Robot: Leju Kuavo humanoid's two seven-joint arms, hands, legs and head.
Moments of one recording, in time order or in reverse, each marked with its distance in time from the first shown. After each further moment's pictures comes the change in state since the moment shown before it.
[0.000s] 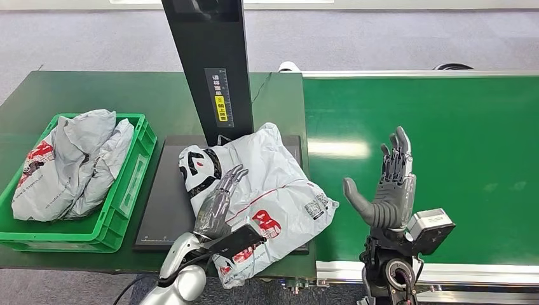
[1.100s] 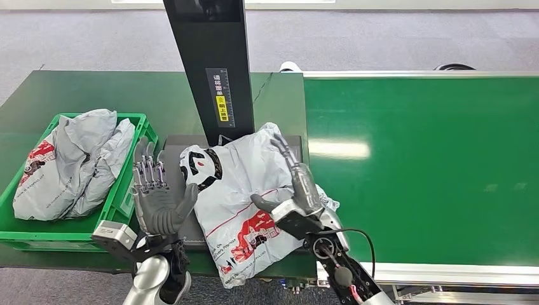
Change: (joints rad) left arm 0.082 -0.022 0.112 -0.253 0.965 0.048 -0.560; right arm -0.294 -0.063 0.462 0.553 0.202 -0.249 -0.082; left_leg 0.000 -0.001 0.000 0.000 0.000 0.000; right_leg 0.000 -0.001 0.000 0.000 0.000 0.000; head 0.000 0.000
